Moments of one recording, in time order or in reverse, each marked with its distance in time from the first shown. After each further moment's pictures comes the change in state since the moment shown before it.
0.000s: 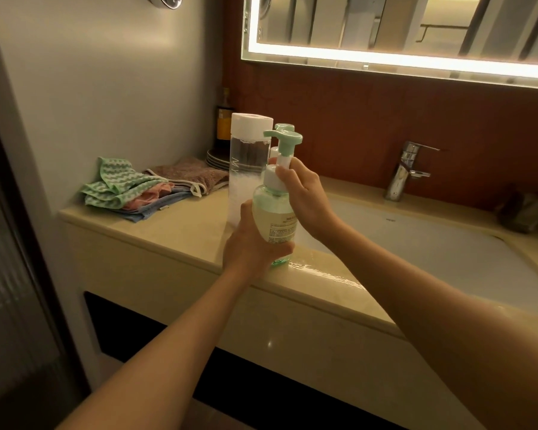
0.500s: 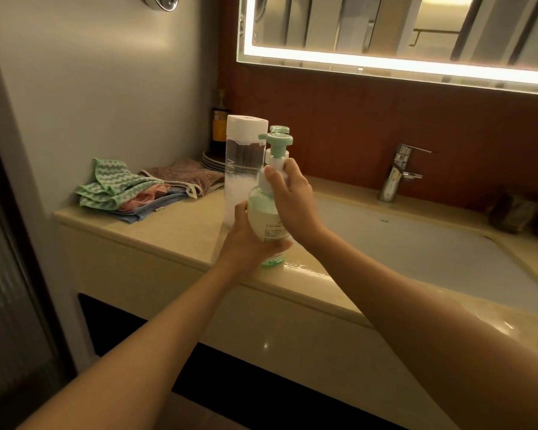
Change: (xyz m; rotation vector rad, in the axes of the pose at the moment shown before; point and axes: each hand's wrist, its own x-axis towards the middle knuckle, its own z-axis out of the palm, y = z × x) left_hand 0.002 -0.004 -0.006 -0.274 -0.112 0.013; right_hand -0.002 0.002 0.015 -0.111 0.141 0.011
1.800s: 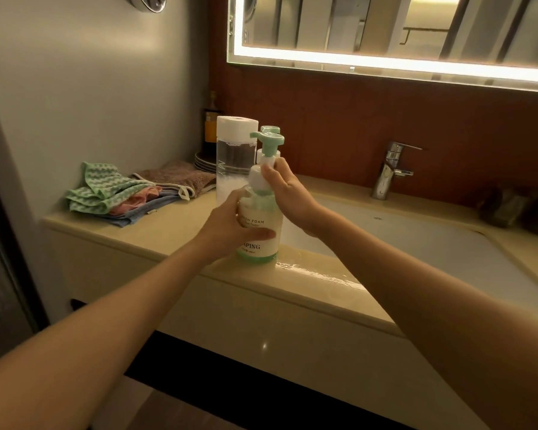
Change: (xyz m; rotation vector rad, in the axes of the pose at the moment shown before) left_hand 0.019 0.013 -0.029 0.082 -0.171 -0.006; right_hand 0.011 -0.002 -0.017 0.094 -0.306 0.096
